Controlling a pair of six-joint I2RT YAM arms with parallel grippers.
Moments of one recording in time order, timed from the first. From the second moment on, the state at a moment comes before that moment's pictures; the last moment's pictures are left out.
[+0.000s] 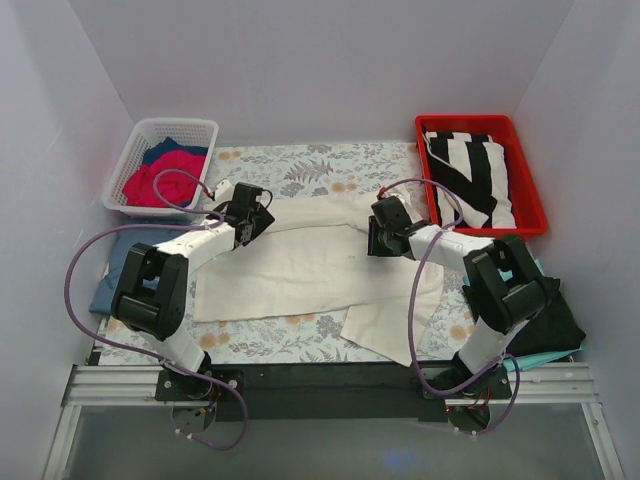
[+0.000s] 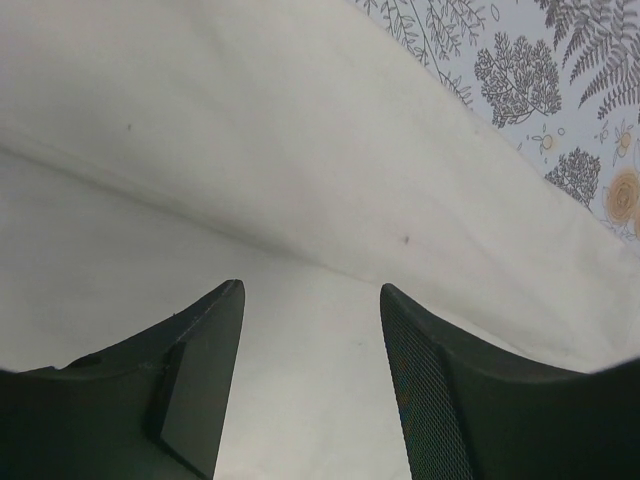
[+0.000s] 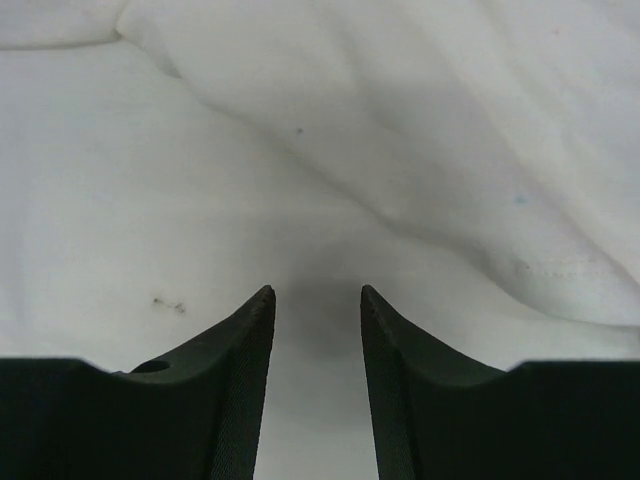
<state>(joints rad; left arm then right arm) -0.34 1.65 1.01 -0.19 -0.35 -0.96 0.54 1.67 0.94 -0.19 0.15 0.47</state>
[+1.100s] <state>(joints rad) -0.35 1.72 0.97 -0.12 -0.32 -0.93 0.51 1.99 1.31 -0.19 0.36 0.28</state>
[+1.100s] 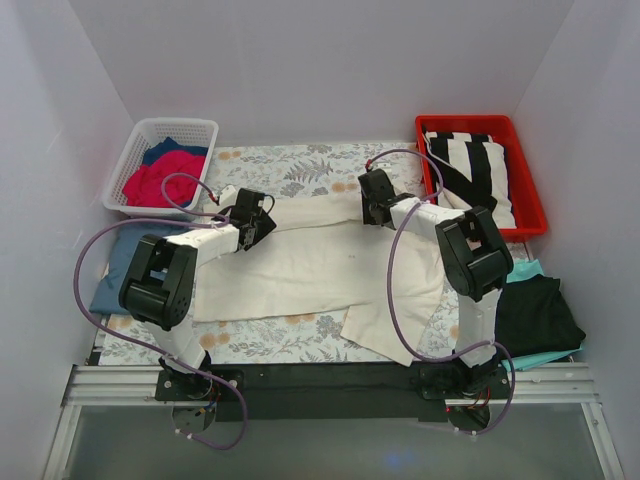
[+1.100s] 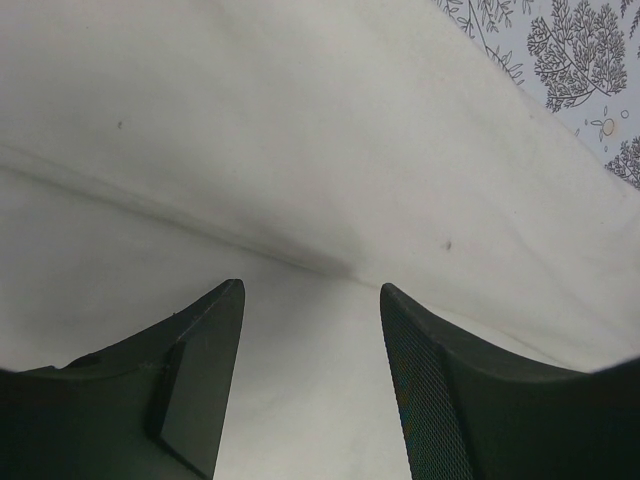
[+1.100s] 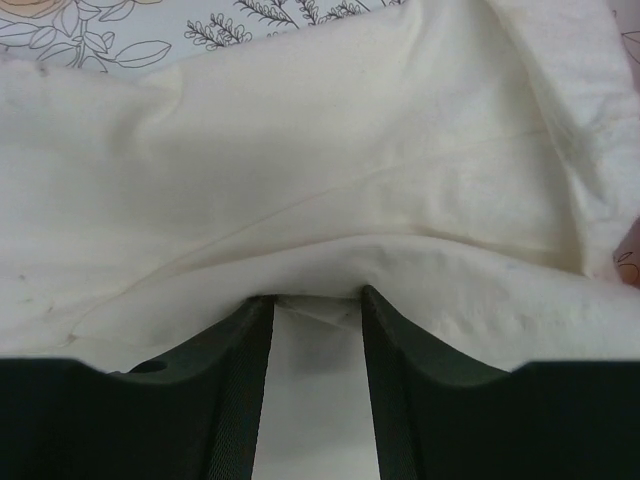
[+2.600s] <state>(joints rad) -0.36 1.73 0.97 -0.13 -0.32 -0.93 0.64 1.75 1.07 -0.41 0.28 0.42</state>
